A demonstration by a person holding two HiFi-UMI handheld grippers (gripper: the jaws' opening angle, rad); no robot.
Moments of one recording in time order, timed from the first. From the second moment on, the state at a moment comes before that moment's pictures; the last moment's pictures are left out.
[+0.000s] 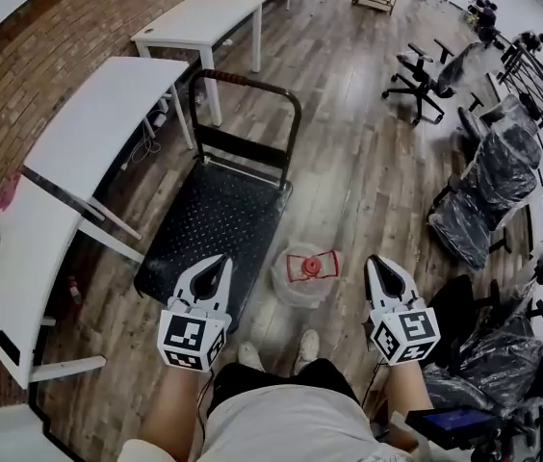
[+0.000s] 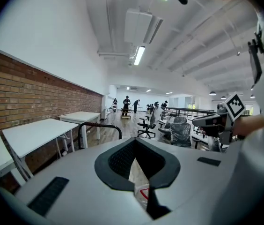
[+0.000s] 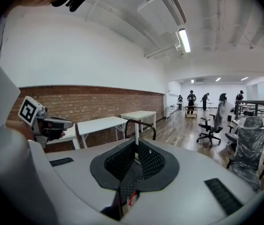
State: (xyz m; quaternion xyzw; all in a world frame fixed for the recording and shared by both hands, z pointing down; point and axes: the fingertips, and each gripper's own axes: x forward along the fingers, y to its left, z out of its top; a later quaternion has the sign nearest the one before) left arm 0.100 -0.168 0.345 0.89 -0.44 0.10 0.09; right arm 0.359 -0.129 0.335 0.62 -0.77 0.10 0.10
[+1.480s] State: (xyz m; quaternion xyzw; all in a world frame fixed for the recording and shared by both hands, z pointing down) left arm 0.076 -0.159 0.621 0.78 -0.54 0.23 0.21; right arm 0.354 -0.234 0.794 0.47 -0.79 0.25 0.31
